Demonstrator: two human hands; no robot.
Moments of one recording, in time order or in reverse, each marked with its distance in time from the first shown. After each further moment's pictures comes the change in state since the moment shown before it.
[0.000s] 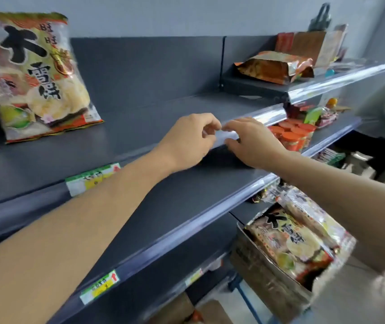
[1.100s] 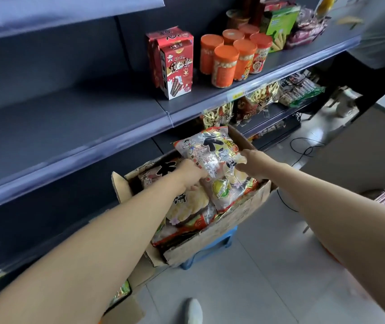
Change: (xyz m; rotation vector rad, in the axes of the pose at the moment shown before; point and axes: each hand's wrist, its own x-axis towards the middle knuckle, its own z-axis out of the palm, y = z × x) left_hand 0.119 0.086 0.483 -0.524 -0.448 -1.017; right_hand -0.116 0.469 0.155 0.024 -0.803 0.403
